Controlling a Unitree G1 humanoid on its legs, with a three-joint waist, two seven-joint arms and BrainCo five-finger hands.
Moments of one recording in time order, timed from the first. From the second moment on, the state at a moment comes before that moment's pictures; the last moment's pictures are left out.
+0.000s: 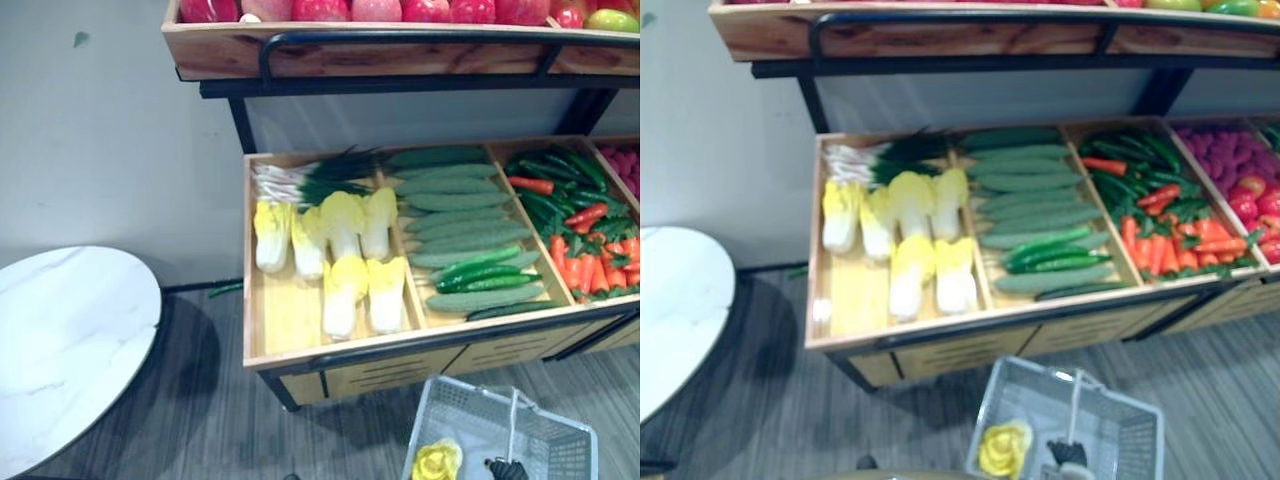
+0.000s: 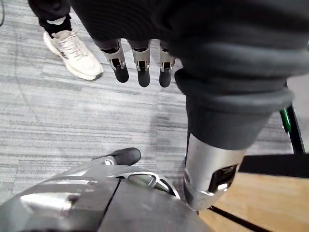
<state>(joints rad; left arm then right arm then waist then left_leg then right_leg) 0.19 0.08 0.38 1.12 0.22 -0.09 0.19 0.04 -0.07 -0.41 1.16 -0.16 -0.14 -0.11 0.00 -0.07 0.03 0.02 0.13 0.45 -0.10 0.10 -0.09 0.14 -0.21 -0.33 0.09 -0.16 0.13</state>
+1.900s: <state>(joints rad) 0.12 0.09 0.19 1.10 0.26 -0.12 0.18 0.00 -0.10 -0.38 1.15 -0.12 -0.19 -0.10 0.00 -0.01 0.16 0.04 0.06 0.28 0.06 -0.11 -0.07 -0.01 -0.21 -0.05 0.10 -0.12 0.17</state>
